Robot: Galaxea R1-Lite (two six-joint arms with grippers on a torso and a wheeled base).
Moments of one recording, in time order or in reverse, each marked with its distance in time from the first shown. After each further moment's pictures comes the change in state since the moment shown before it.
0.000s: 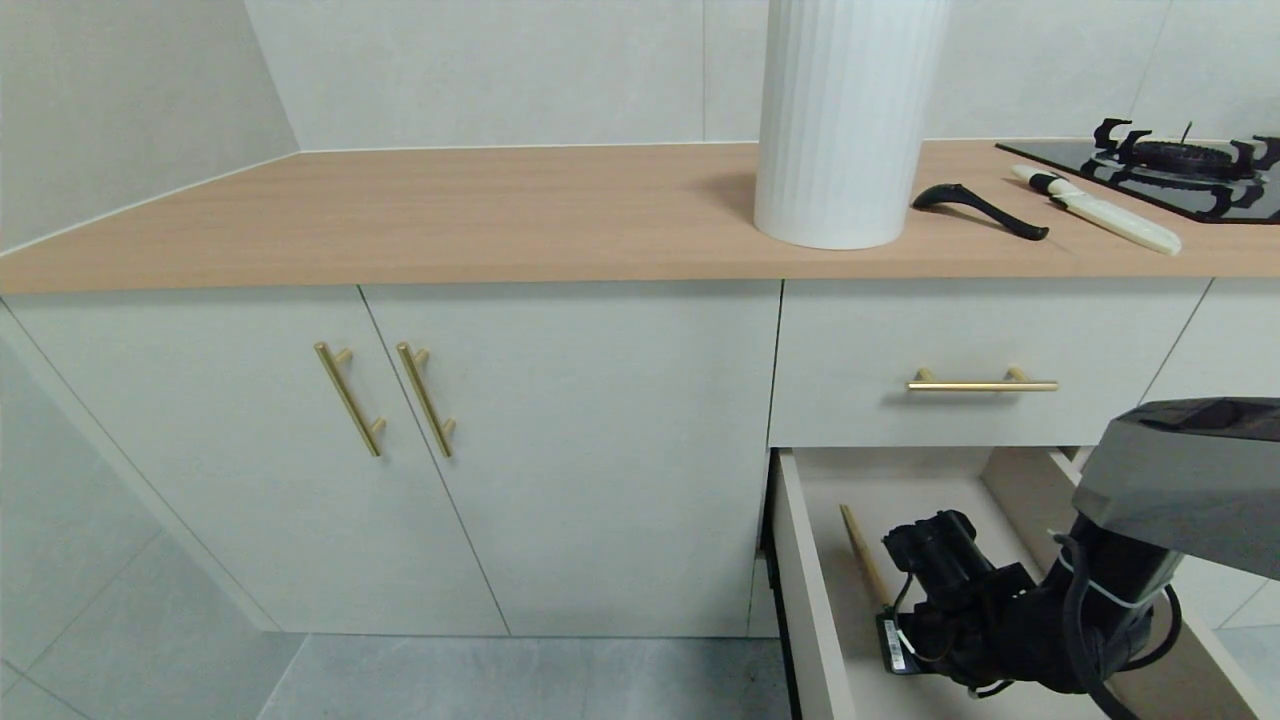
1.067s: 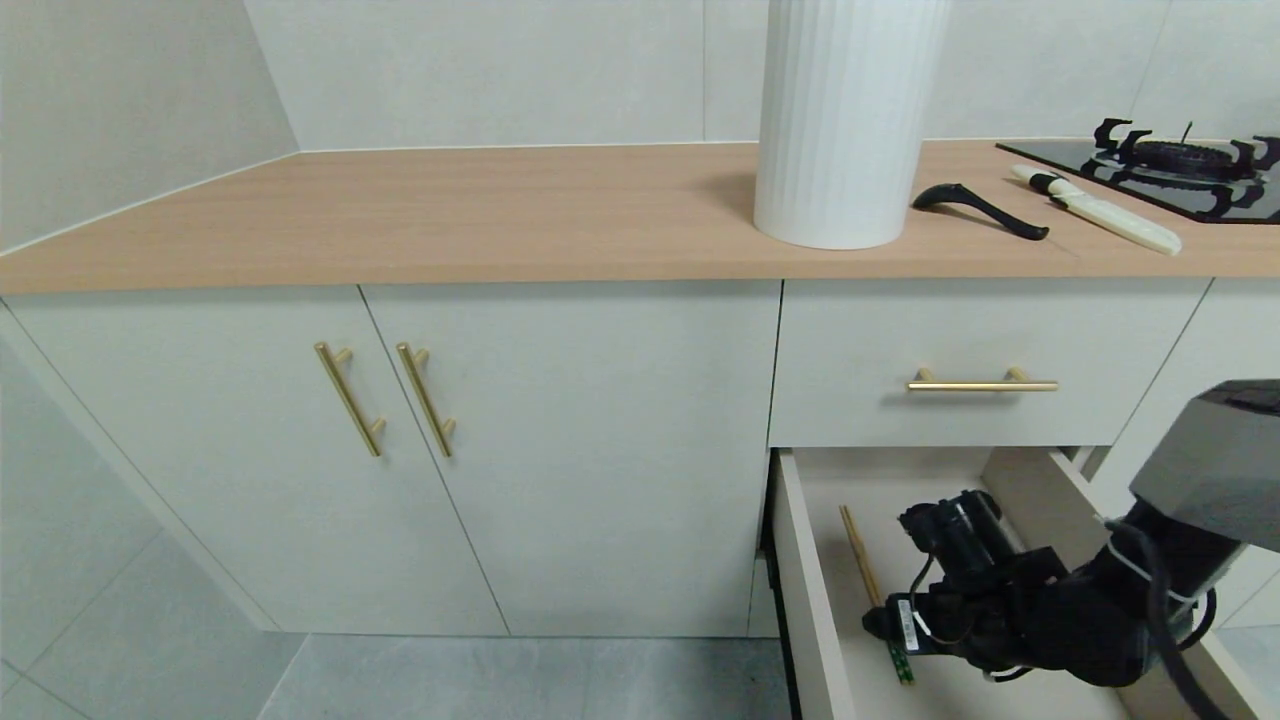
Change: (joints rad) left arm 0.000 0.000 0.000 0.000 0.000 0.000; right arm -0.014 -0.128 0.030 0.017 -0.027 -0.010
